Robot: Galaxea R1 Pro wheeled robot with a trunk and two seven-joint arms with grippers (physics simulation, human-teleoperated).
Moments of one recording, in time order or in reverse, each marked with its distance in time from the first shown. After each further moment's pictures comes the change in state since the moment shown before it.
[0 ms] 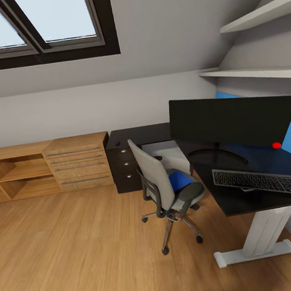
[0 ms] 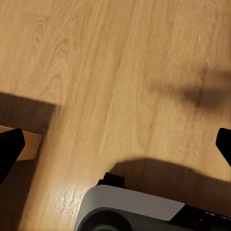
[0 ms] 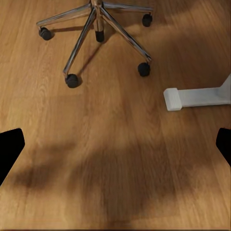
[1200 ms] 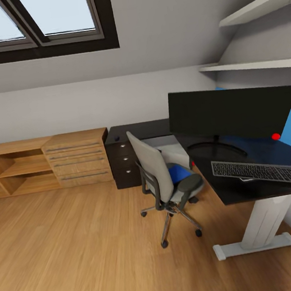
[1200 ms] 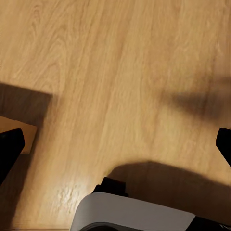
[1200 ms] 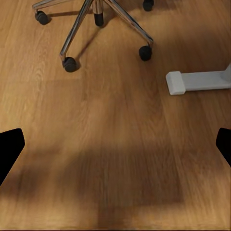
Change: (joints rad) left arm 0.000 0.002 0.001 -0.005 0.000 -0.001 0.000; right arm 0.000 0.001 0.000 0.009 0.000 0.000 -0.001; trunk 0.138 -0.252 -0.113
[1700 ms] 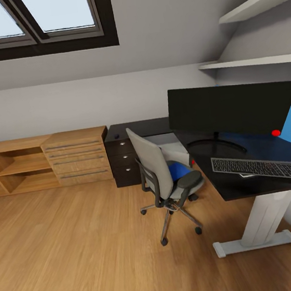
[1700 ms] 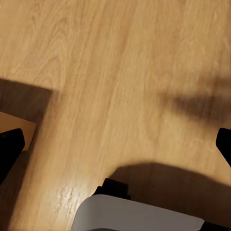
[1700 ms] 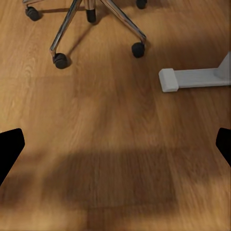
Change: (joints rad) left arm 0.000 0.005 0.002 0.000 0.004 0.001 0.001; right arm 0.000 -0.020 -0.004 -0.002 -0.003 -0.008 -0.004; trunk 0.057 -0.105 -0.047
